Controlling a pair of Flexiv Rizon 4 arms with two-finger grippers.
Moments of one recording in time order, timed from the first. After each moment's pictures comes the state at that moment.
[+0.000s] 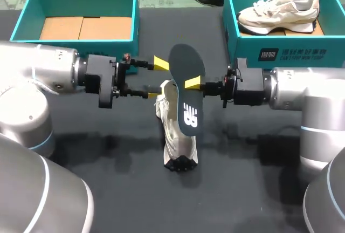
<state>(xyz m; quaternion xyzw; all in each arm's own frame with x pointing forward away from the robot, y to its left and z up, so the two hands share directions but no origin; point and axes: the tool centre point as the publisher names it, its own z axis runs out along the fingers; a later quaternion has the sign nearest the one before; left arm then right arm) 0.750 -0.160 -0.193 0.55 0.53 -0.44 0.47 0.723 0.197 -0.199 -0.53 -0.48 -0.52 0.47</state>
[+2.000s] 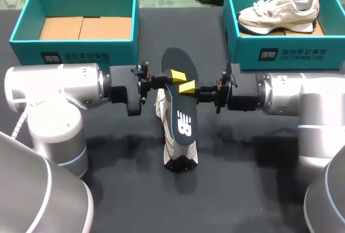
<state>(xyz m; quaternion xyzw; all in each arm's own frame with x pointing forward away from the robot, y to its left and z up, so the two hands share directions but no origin) 0.766 -0.203 -0.209 0.51 0.55 -0.41 0.53 0.711 0.207 -0.203 -0.51 -0.48 -0.52 0.49</state>
